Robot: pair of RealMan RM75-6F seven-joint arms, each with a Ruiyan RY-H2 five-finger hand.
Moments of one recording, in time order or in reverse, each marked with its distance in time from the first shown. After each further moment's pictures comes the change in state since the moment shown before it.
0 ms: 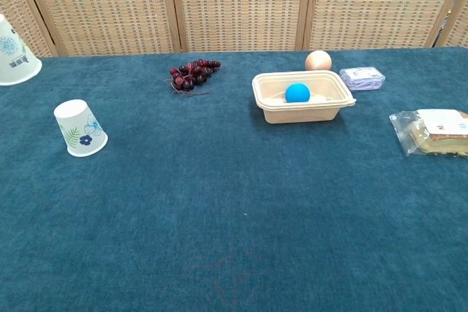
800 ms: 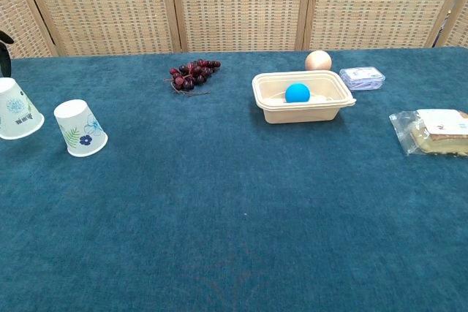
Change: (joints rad) left arm 0.072 -0.234 0.080 0.282 0.145 -0.087 -0.089; right arm -0.001 -0.005 0.004 0.006 0.000 0.008 0.005
